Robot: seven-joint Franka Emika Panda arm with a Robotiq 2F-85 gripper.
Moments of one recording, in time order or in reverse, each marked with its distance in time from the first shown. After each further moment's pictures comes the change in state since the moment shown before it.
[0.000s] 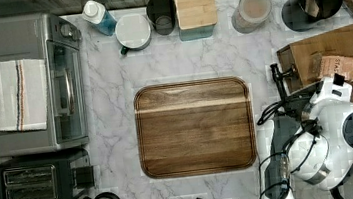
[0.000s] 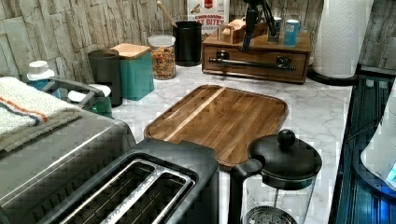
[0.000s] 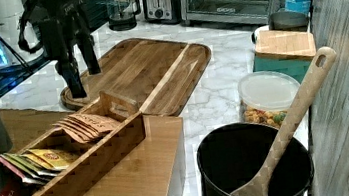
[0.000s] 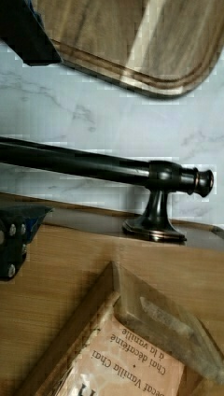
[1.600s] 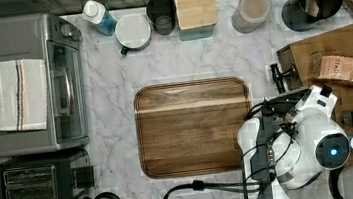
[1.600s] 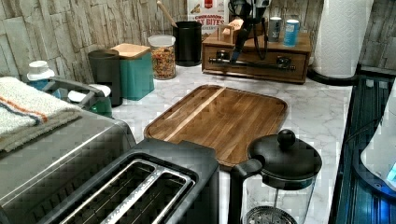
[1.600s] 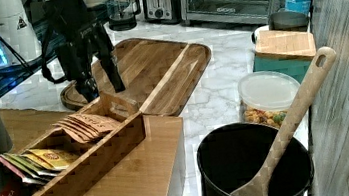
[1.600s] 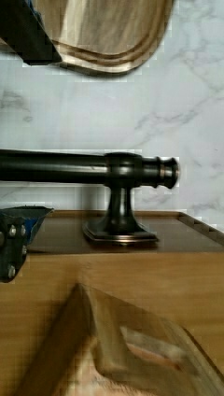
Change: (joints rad) arm -0.017 0.070 0.083 -0.135 0.318 0.354 -0.133
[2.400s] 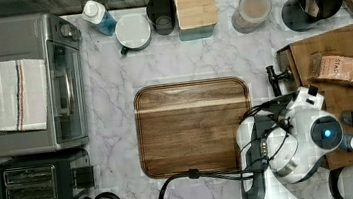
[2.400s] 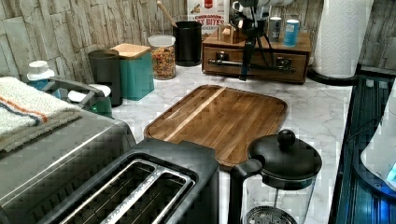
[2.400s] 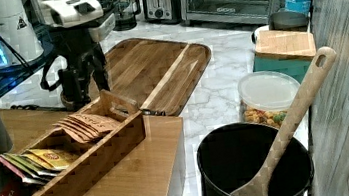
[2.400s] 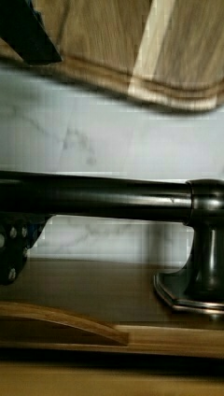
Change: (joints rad) arm 0.060 0.071 -0.071 0.051 -0.134 -0.230 0.095
